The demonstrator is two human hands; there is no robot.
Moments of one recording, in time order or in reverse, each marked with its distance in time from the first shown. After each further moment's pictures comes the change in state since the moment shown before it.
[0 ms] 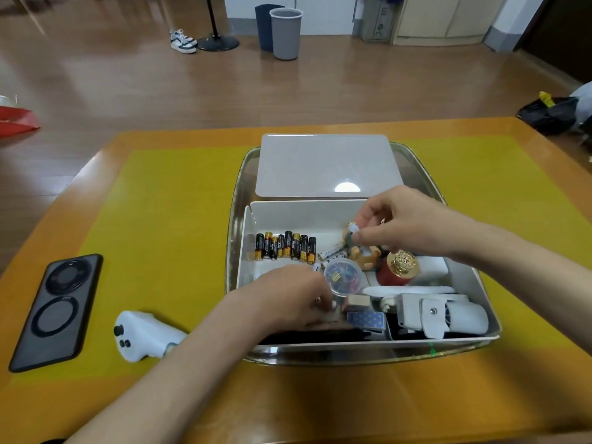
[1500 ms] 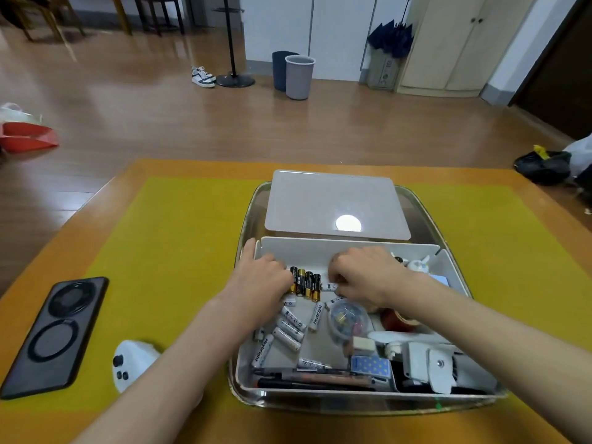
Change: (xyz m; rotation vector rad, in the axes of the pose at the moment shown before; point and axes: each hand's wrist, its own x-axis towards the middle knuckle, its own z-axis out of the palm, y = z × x) left_hand -0.001 -0.044 -0.029 0.600 0.251 -0.250; right_hand 0.066 0.019 0.052 -0.898 -0.035 -0.298
